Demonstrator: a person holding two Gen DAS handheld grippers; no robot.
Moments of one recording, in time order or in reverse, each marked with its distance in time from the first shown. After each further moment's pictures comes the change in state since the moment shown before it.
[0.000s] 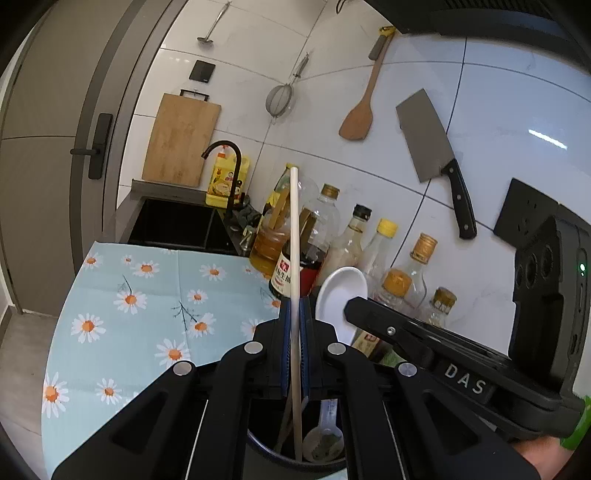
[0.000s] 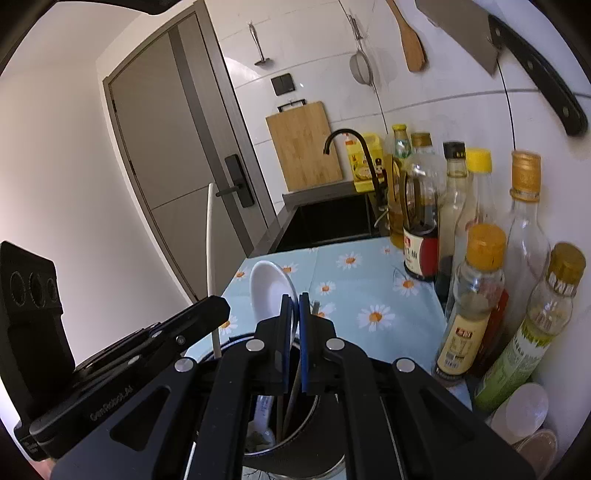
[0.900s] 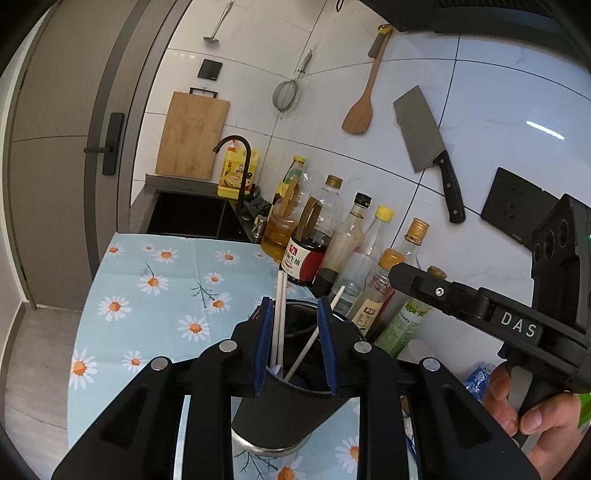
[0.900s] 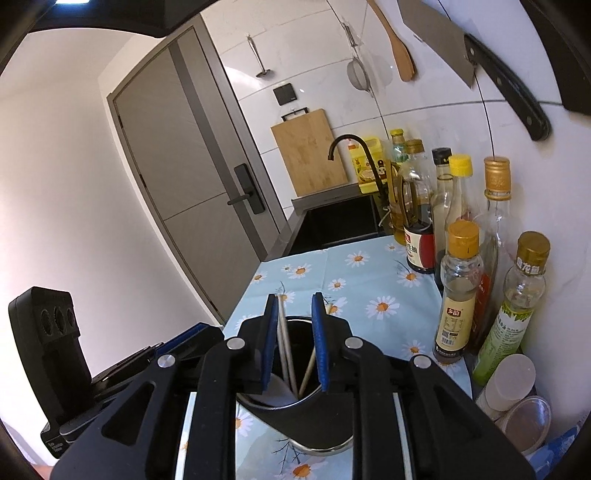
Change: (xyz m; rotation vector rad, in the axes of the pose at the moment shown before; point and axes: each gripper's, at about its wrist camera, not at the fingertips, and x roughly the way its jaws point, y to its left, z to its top) left arm -0.050 -0.005 -0.008 0.009 0.031 0.043; right arm -0.057 0.012 0.000 0.044 -0.025 0.047
